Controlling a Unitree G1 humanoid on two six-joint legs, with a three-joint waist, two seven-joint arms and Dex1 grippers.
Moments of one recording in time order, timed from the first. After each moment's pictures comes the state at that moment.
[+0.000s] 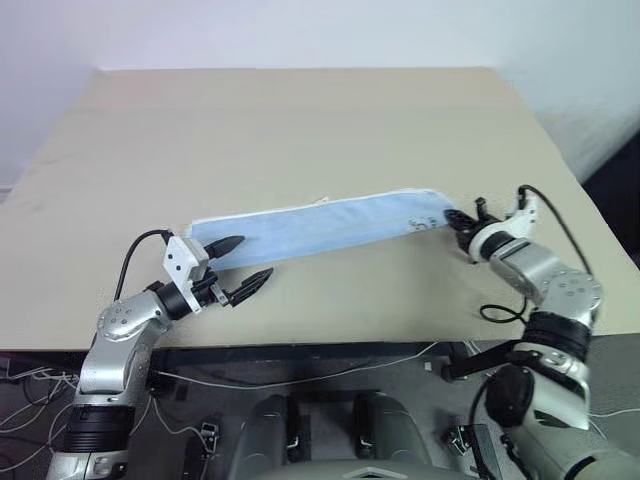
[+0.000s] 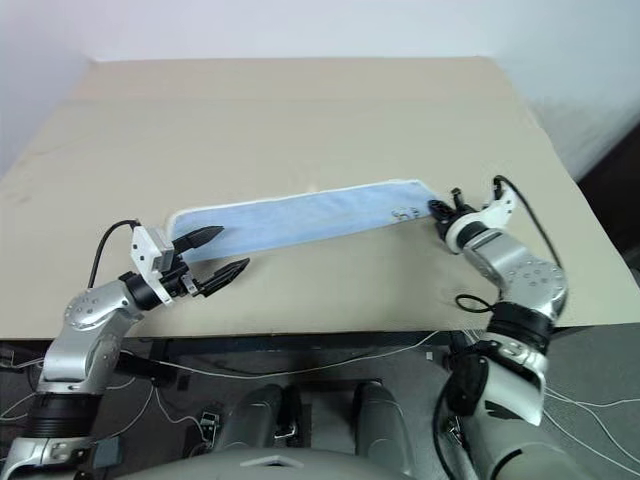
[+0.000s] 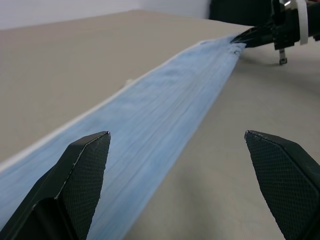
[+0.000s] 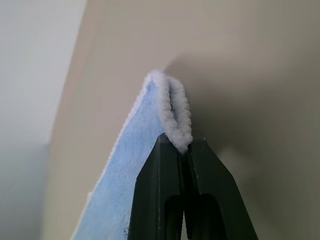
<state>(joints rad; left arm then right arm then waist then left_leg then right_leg) -0.09 0.51 0.11 -0.08 -0.42 0.08 -0.88 -0.62 -0.37 -0.67 0.36 1.06 0.95 -0.12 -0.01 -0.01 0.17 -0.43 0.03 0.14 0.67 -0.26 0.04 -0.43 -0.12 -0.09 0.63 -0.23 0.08</state>
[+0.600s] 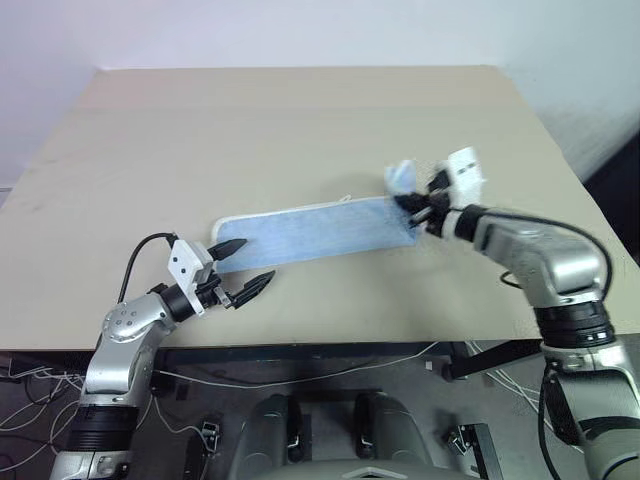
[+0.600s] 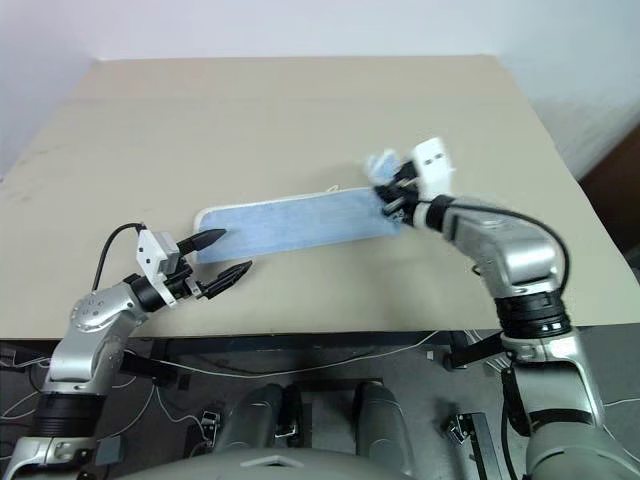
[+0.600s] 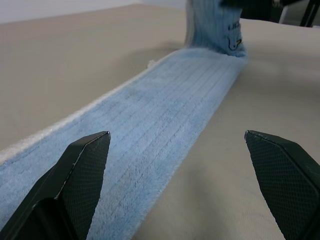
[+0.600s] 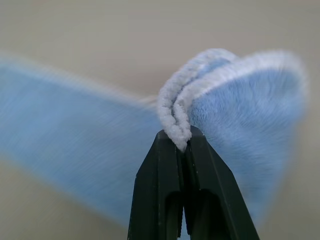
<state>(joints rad) -0.10 0.49 0.09 -0.05 -0.40 0.05 -0.88 -0.62 -0.62 0.18 0.01 0.44 0.68 0.53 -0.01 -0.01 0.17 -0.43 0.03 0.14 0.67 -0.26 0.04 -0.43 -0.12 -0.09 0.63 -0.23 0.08</state>
